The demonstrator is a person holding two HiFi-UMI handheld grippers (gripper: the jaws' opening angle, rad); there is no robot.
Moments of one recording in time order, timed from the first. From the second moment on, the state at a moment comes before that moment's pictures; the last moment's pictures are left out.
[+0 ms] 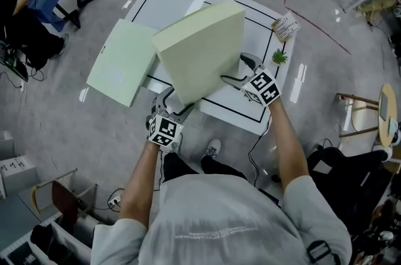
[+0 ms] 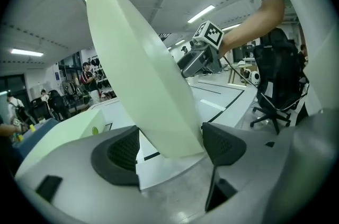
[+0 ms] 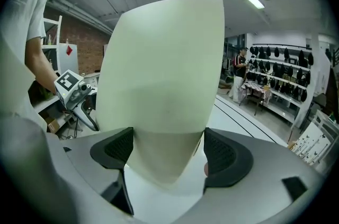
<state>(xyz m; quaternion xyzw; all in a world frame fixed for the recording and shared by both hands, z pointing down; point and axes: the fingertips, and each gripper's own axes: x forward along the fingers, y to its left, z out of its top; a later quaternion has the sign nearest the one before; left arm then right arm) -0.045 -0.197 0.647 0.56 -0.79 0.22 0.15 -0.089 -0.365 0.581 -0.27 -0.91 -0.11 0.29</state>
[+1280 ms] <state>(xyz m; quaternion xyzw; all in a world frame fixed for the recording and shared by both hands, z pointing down) -0.012 -0.235 0.633 0.58 -0.78 0.21 0.11 -0.095 -0.368 0.597 -0.34 -0.88 -0.21 0.27</state>
